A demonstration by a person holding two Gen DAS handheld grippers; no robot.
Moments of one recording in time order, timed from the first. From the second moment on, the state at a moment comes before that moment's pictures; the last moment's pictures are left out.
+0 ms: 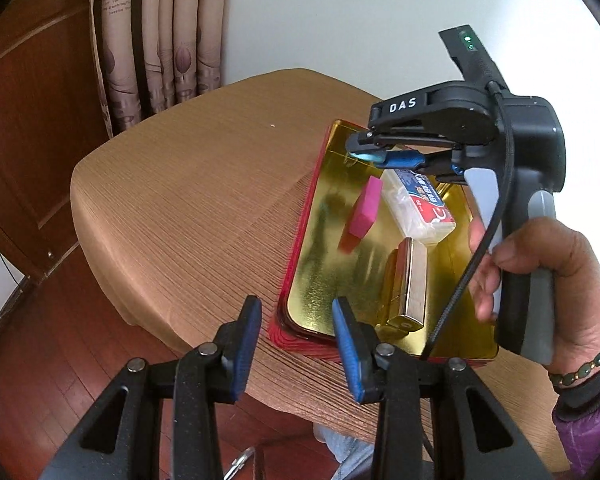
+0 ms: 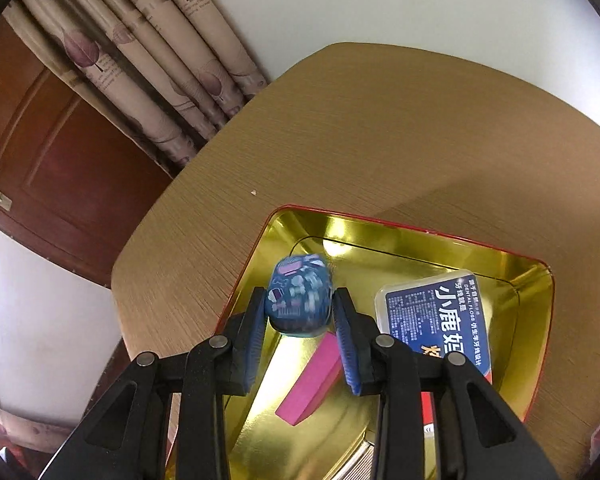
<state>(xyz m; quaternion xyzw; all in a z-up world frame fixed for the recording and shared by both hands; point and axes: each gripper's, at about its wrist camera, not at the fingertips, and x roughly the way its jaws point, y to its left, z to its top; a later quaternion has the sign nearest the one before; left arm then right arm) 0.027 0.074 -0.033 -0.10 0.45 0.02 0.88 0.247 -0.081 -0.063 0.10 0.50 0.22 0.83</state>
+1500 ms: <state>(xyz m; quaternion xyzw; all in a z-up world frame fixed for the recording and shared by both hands) 0.158 -0.267 -0.047 0.17 0.54 -0.35 0.75 -0.070 -0.514 -0.119 0.14 0.37 -0.11 0.91</state>
